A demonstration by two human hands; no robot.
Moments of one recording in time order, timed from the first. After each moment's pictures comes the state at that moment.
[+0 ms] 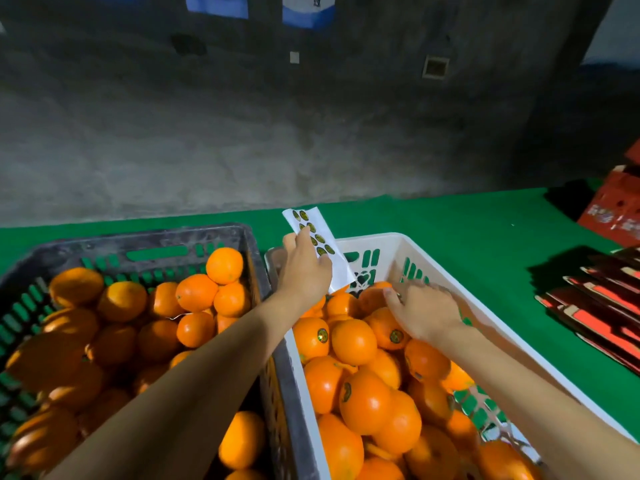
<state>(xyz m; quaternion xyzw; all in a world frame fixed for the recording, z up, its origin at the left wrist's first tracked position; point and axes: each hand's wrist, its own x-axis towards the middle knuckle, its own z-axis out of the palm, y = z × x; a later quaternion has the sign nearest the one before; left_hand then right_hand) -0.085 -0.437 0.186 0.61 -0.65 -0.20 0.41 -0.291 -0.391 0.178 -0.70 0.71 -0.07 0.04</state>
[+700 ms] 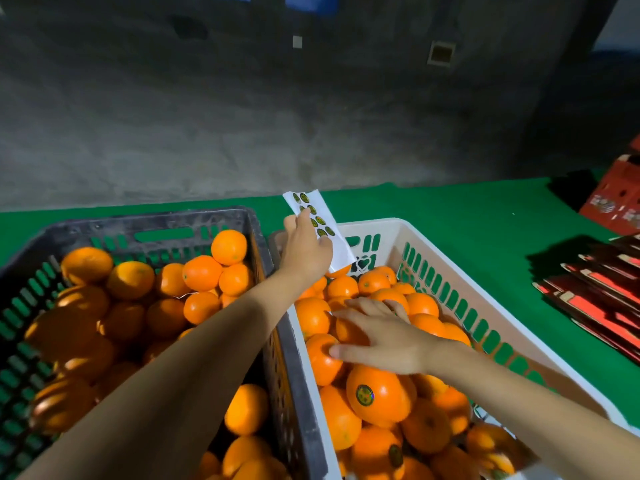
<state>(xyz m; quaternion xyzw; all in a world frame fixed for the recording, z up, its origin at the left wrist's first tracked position) -0.085 -0.435 0.189 0.62 -0.63 -0.21 0.43 -0.248 -0.334 0.162 -0.83 0.53 -0.01 0.17</state>
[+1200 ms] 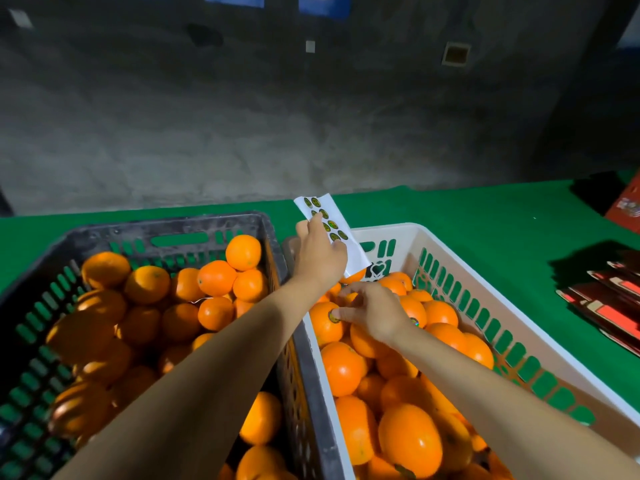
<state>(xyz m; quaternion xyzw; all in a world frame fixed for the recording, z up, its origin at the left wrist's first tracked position) -0.084 -0.442 0.185 0.61 -0.61 -0.22 0.45 -0.210 -0.389 0.147 -0.73 0.61 -0.23 0.23</state>
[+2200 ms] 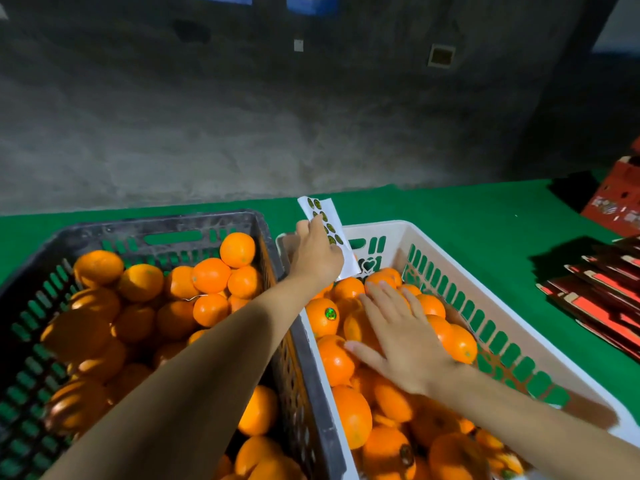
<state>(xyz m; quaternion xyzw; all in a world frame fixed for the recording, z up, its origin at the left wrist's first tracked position) -0.086 -0.435 0.186 0.62 -0.66 -0.16 0.39 -0.252 -0.324 0.136 -0.83 0.55 -0.05 -0.08</state>
